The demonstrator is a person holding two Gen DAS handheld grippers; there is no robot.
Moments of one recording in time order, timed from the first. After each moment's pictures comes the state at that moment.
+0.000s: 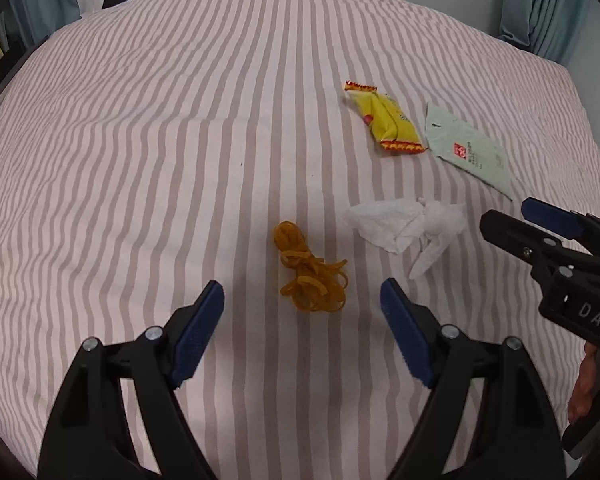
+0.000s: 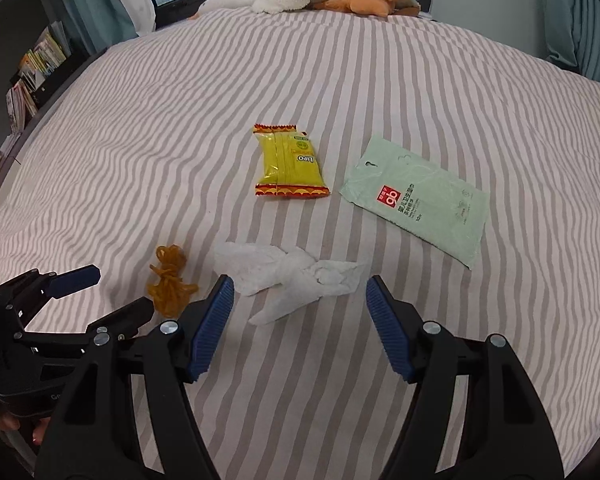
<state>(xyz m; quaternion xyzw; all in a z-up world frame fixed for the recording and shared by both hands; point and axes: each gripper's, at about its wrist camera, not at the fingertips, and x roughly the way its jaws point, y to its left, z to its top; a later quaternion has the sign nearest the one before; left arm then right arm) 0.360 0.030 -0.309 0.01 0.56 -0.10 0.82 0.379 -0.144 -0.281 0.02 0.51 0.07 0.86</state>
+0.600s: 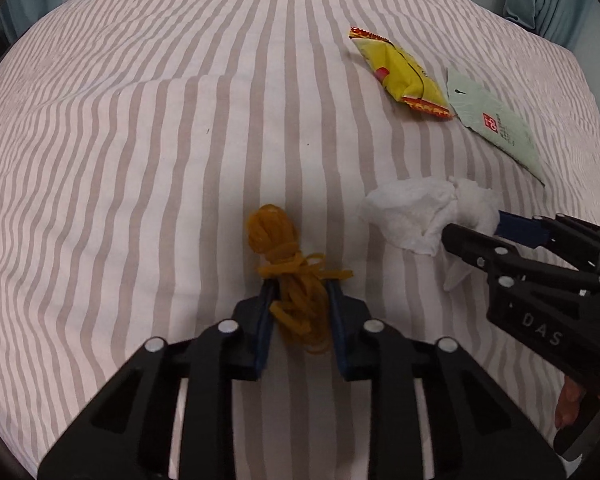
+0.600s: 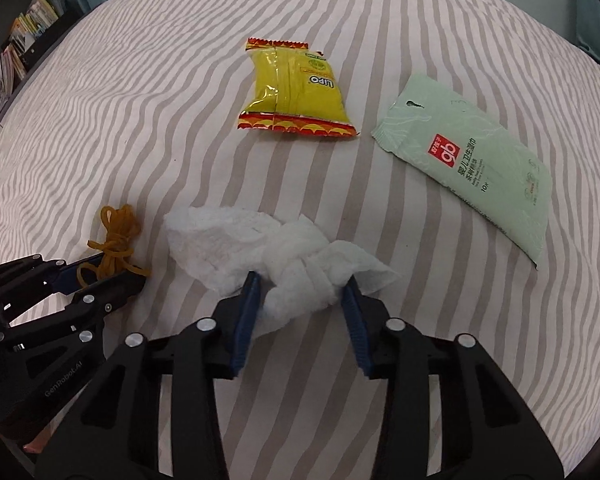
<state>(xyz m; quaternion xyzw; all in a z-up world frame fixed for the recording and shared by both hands) 0.379 0.017 -0.366 0.01 0.58 -0.12 0.81 0.410 -0.125 -0.354 -0.01 0.56 0.08 0.82</state>
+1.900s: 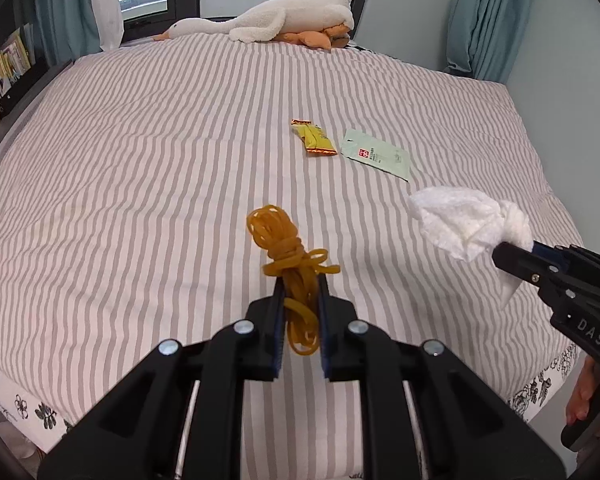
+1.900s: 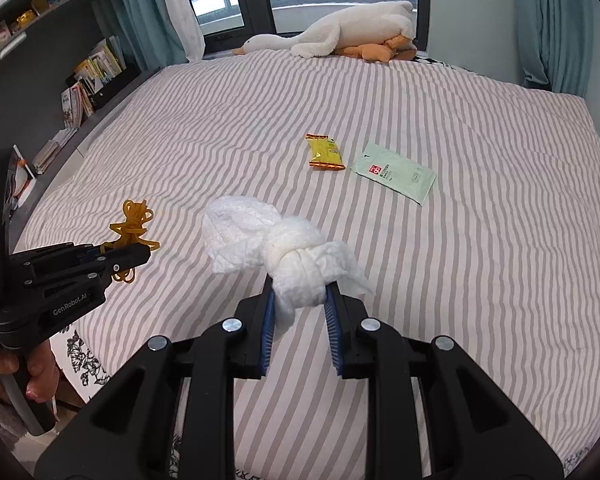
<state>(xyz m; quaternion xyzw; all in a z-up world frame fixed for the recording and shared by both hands) 0.177 0.044 -0.172 -0.01 0.49 -0.13 0.86 0.171 -0.156 -0.149 0.03 0.46 0.10 0.88</state>
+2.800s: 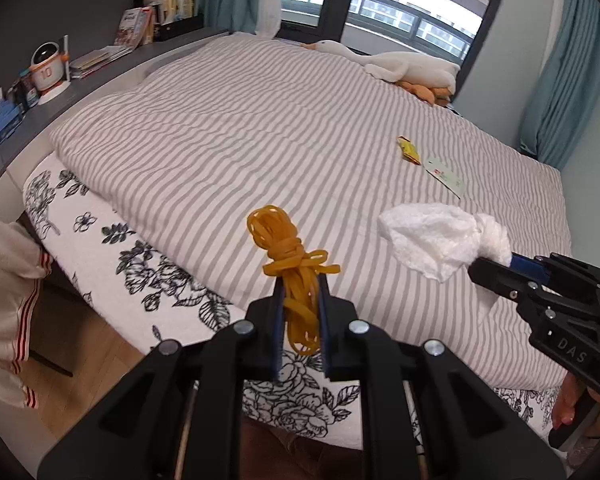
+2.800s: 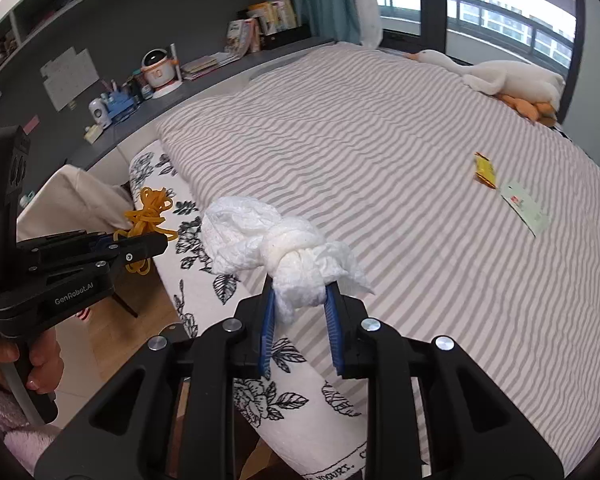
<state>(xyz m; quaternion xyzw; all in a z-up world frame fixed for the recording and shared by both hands) -0.069 0.142 -0.130 -0.13 0.44 0.07 0.89 0.007 -0.037 -0.118 -0.10 0.42 0.35 0.83</state>
